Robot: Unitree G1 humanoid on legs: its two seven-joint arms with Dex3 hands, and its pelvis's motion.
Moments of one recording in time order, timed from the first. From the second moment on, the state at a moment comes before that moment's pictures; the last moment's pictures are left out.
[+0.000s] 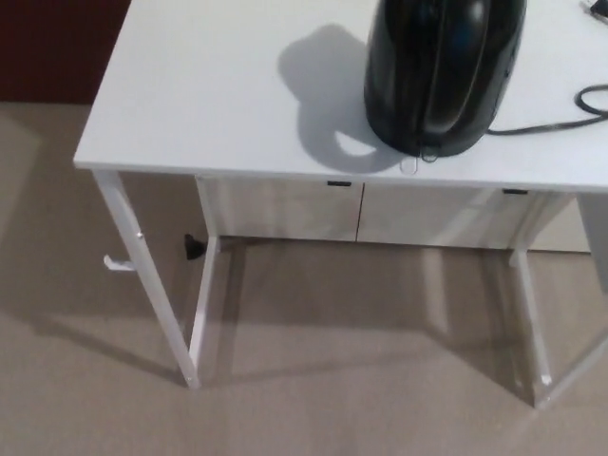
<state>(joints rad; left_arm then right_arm) 0.18 0.49 0.04 0.78 0.03 -0.19 -0.26 0.15 -0.35 0.08 0.97 -0.20 -0.49 -0.06</state>
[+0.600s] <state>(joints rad) 0.18 0.48 0.03 0.77 0.04 -0.19 -0.26 0.15 -0.36 0.08 0.97 -0.20 -0.48 -0.06</state>
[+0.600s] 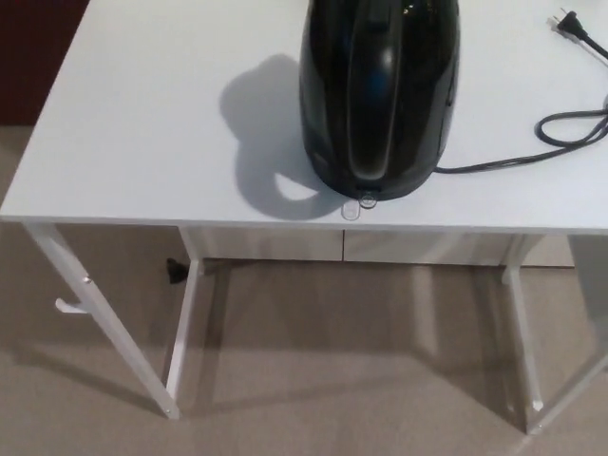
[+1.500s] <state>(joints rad) 0.17 0.49 0.02 0.79 0.04 -0.19 -0.25 0.15 -0.36 0.10 0.96 -0.21 -0.47 -0.06</state>
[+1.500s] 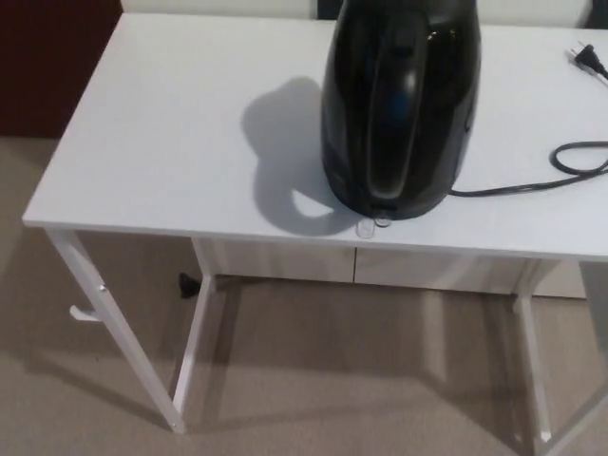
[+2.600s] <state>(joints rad) 0.17 0.50 0.01 0.77 0.07 -0.19 -0.23 0.15 -0.36 0.11 0.93 -0.21 -0.43 -0.05</state>
